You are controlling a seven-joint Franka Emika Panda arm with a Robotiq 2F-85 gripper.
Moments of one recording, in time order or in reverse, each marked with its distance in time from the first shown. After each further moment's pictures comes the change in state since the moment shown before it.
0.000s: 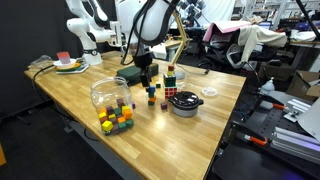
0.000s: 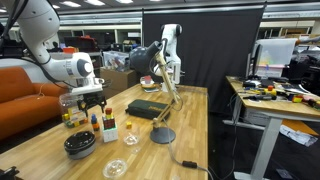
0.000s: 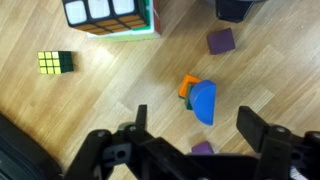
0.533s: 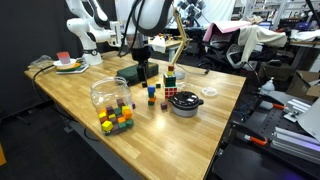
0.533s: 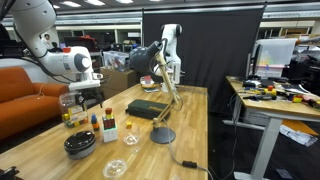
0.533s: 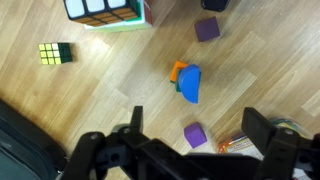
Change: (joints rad) arm -0.029 -0.061 0.040 -0.030 0.043 0.007 -0.004
